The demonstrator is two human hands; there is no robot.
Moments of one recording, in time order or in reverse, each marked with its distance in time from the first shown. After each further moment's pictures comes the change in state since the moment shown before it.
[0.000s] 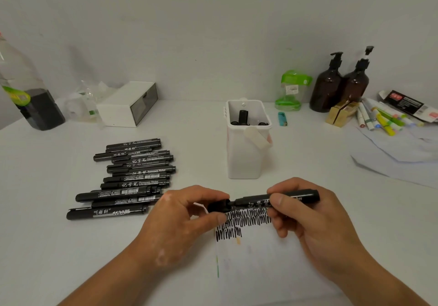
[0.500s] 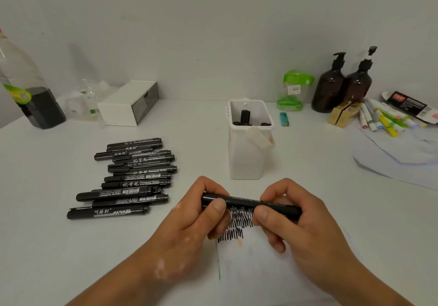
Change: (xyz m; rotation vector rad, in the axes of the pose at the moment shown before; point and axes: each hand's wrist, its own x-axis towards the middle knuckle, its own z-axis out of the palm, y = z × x) left_hand -0.007 0.002 0.014 -0.316 -0.136 0.194; right_hand -0.010 -0.009 0.020 -0.169 -0.098 -0.060
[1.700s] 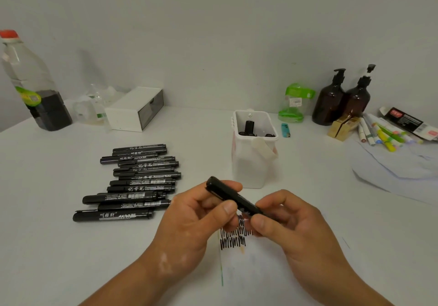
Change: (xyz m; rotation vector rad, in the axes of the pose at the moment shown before) left_hand 0.006 0.010 0.006 -0.329 0.159 0.054; right_hand 0.002 0.004 0.009 0.113 0.023 0.079
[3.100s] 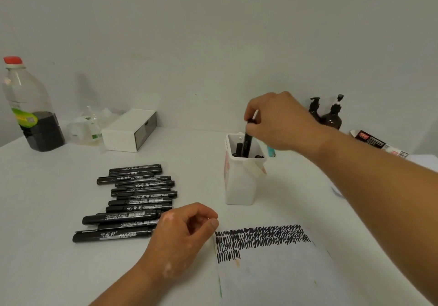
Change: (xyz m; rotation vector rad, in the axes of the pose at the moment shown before) left_hand 0.002 0.009 -0.026 0.683 0.124 -0.039; right_hand 0.139 -0.148 -0.002 -1.410 0.154 -0.352
